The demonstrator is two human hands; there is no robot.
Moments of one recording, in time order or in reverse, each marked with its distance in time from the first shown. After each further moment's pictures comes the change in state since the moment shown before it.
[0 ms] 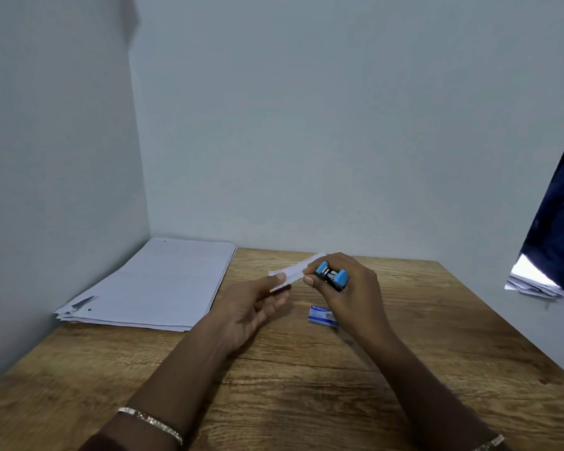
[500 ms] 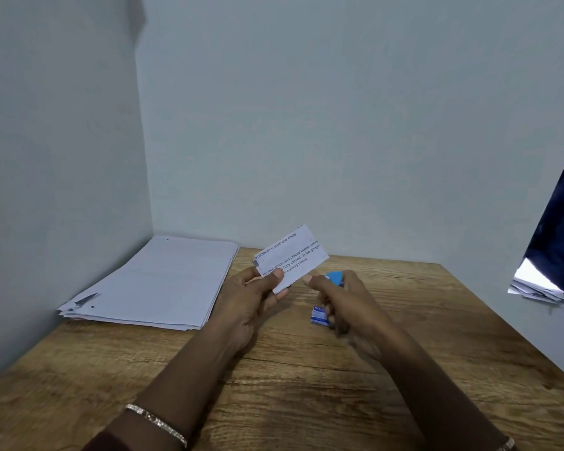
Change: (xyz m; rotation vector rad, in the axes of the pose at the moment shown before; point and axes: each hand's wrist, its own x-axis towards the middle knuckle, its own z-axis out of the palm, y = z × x) left_hand 0.007 -0.008 -0.002 0.012 -0.006 0.257; right_hand 0.002 0.003 0.005 0.346 -0.246 0.776
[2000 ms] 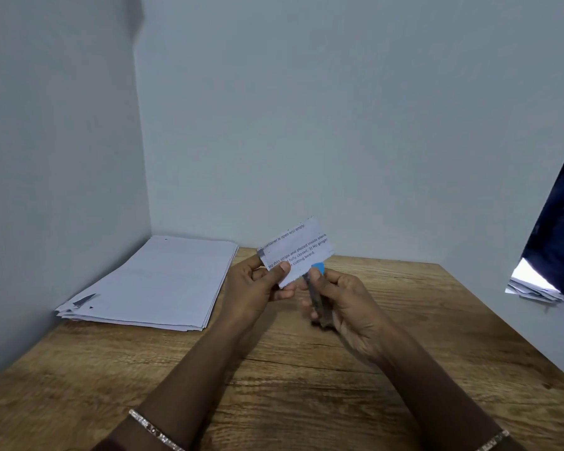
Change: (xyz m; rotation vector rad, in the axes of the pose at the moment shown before) left_hand -0.011 0.004 0.007 0.221 -0.144 0.311; right_hand 0.004 0.007 0.004 0.447 -0.299 -0.141
